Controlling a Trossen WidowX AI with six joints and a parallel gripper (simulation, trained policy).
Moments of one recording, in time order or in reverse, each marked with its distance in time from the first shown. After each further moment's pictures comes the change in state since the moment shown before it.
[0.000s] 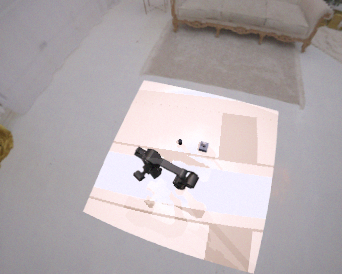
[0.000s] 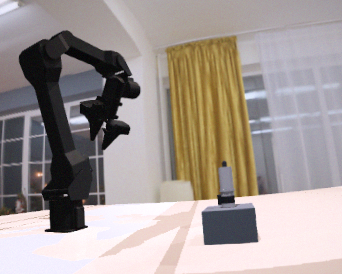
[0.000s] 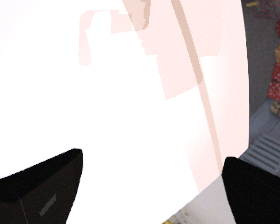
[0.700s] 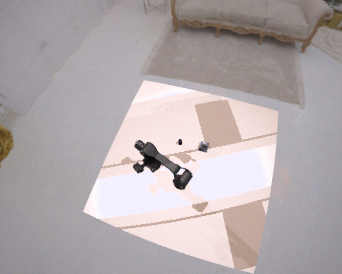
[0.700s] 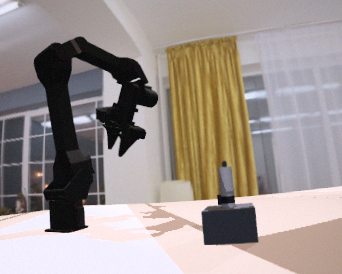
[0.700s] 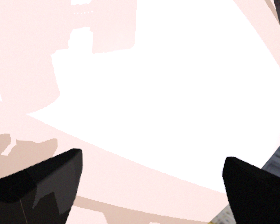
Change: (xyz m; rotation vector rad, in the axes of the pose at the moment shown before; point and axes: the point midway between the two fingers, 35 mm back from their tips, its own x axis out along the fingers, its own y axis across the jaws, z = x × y) arm 0.003 0.044 -0.035 0.149 -0.015 0.103
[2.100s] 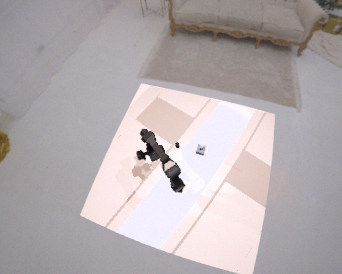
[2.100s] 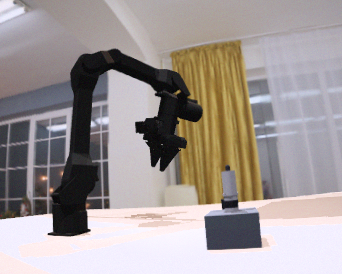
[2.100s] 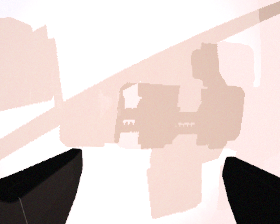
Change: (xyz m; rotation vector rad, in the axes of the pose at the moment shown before) arm -0.007 0.107 -0.067 0.299 0.001 0.163
